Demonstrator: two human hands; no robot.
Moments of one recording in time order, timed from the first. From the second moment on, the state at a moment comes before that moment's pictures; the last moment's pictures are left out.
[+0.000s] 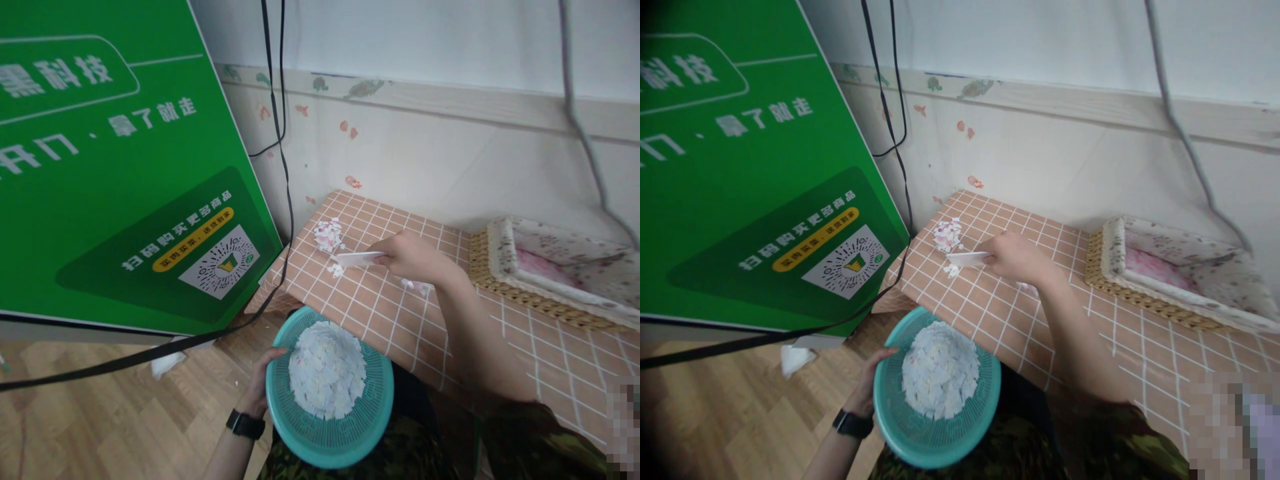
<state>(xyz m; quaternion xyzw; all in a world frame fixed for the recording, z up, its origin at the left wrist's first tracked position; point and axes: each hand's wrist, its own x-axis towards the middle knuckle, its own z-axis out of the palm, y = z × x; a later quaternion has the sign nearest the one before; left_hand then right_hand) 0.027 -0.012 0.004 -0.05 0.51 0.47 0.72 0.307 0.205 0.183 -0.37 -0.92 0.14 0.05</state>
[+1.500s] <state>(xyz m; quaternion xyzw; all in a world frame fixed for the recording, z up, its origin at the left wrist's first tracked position) 0.041 -0.013 0.014 -0.04 0.51 0.44 0.74 0.299 0.198 0.185 -0.37 -0.92 0.13 0.01</state>
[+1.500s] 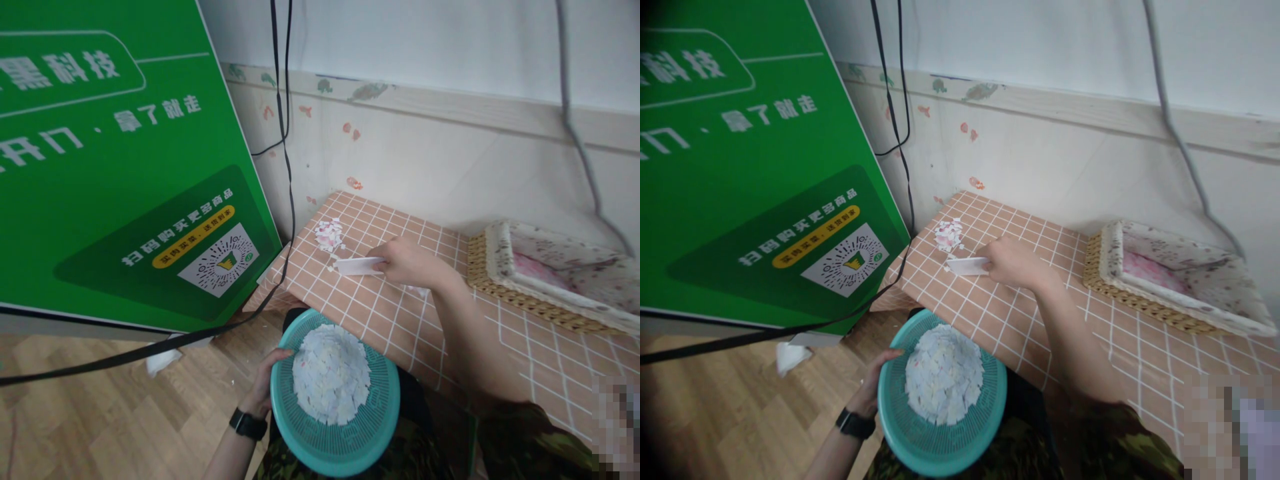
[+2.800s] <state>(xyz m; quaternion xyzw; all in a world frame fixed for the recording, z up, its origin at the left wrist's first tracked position) 0.037 -0.015 0.001 -0.04 0.51 0.44 0.73 0.300 0.213 0.168 -0.41 -0.91 0.08 0.05</state>
